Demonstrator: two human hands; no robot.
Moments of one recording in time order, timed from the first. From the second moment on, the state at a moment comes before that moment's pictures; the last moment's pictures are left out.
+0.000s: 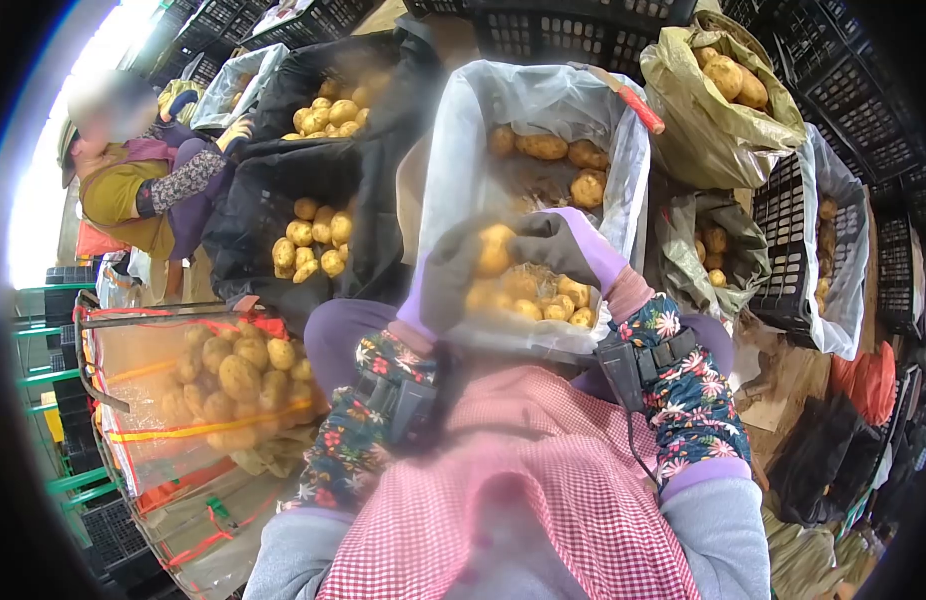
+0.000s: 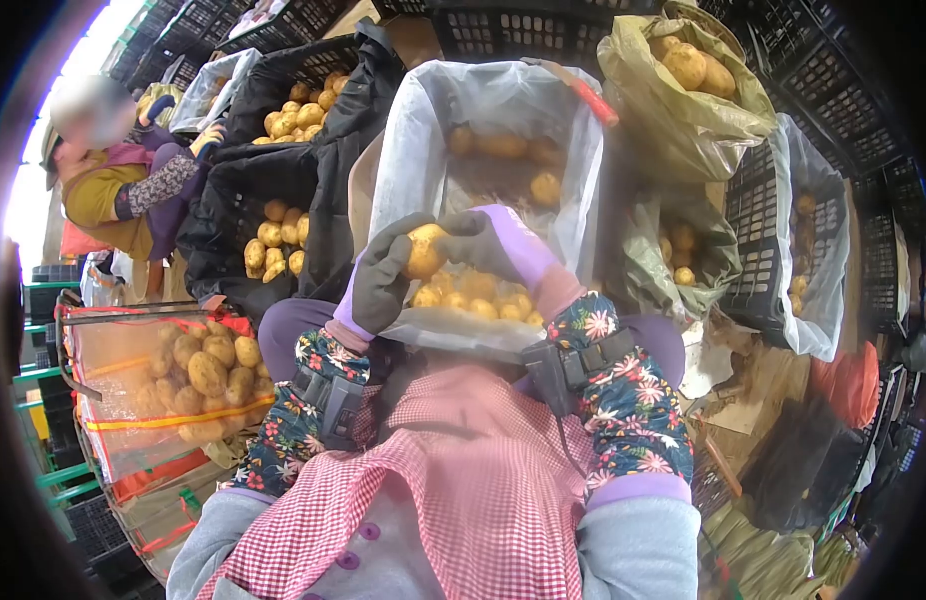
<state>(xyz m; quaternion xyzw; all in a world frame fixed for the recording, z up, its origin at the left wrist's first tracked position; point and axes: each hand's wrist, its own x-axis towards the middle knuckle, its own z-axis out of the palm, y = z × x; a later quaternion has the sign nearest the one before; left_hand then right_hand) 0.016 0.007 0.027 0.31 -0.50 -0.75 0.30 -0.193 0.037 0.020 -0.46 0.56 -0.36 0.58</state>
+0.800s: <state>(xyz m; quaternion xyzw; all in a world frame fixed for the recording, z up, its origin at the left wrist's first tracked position) 0.019 0.016 0.007 0.34 -0.54 -0.71 0.30 -0.180 0.033 -0.020 -0.39 0.53 -0.41 0.63</state>
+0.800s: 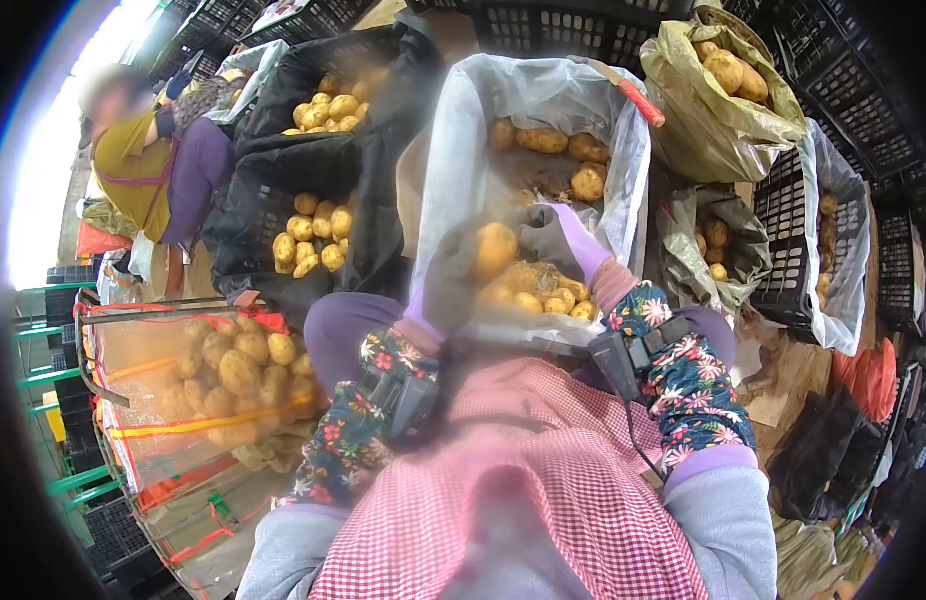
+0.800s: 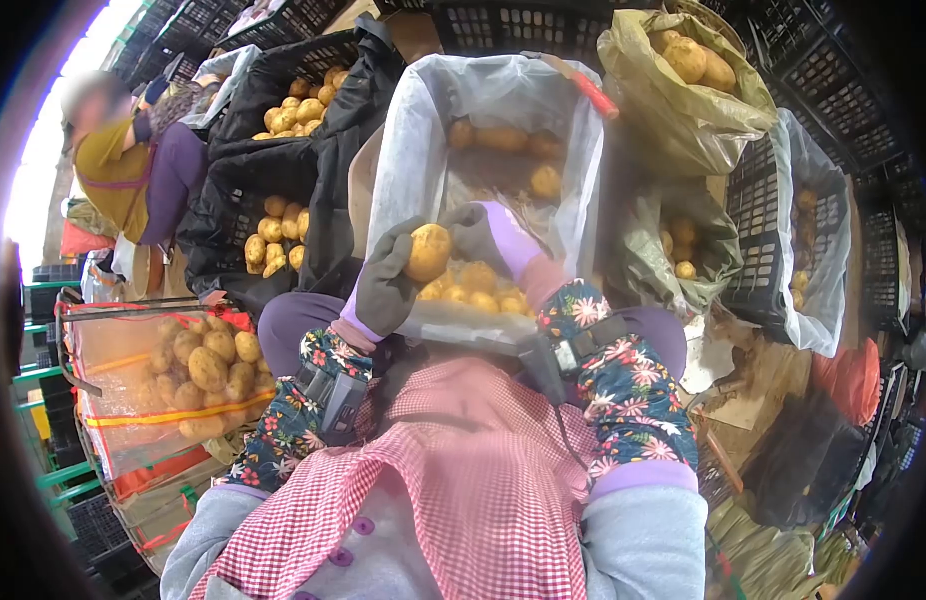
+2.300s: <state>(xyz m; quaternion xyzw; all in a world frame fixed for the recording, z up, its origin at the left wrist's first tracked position) 0.005 0.027 0.004 0.28 -0.45 -0.77 0.34 -0.153 0.052 0.015 -0.52 0.63 -0.41 0.40</state>
